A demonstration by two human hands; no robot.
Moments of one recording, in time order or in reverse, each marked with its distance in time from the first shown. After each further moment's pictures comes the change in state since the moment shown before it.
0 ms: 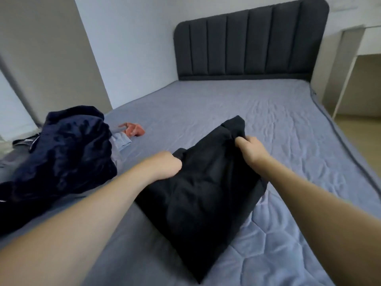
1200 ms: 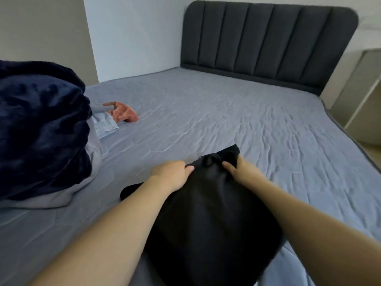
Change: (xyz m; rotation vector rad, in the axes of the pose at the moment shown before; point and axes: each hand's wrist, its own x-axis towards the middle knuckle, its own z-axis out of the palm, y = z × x) left_hand 0.219 -0.059 0.096 0.082 0.143 0.206; right_hand 0.133 0.087 0.111 -0.659 -0.155 0.146
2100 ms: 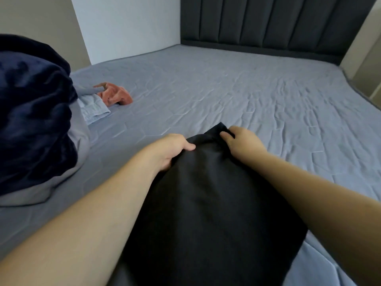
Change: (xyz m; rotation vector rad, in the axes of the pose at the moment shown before) left_hand 0.029 0.014 -0.011 -1.021 -0.202 -0.296; right_hand 0.039 -0.011 0.017 0.051 0.198 -0.188
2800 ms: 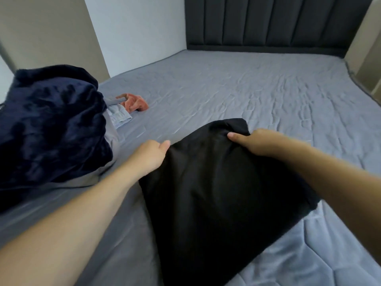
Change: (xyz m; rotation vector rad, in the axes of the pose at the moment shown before) left_hand -0.093 -0.031 -0.063 0.788 0.358 0.155; right_hand -0.080 -0.022 -0.094 -0.267 -0.274 0.114
